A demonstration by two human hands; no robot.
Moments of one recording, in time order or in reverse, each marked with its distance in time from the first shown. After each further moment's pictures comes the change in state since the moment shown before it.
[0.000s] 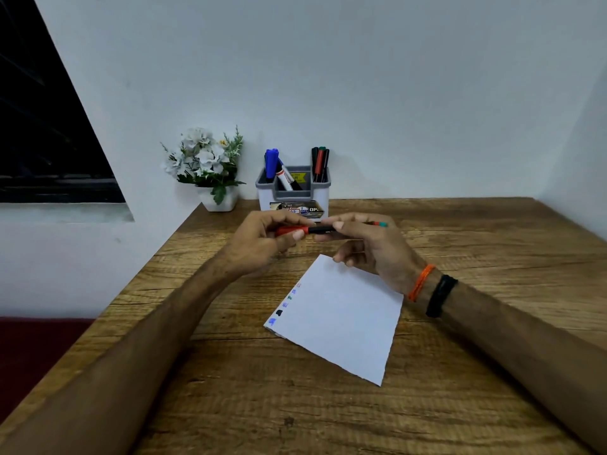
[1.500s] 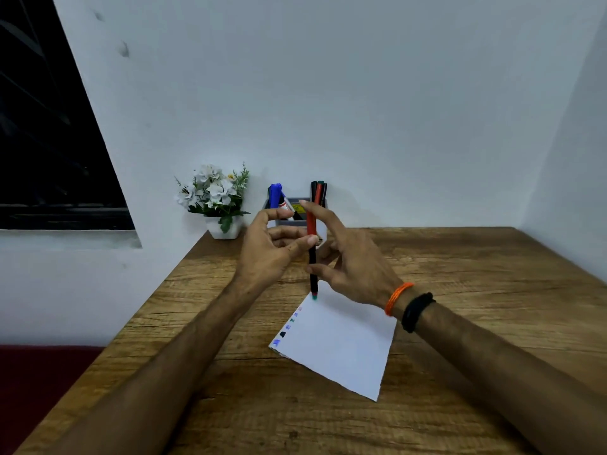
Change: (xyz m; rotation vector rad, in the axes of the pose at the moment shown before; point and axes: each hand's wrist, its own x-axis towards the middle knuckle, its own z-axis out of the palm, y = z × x) left_hand -0.001 0.036 0.016 -0.288 0.359 0.062; right_hand 0.002 -0.018 0.021 -0.987 -0.016 -0.641
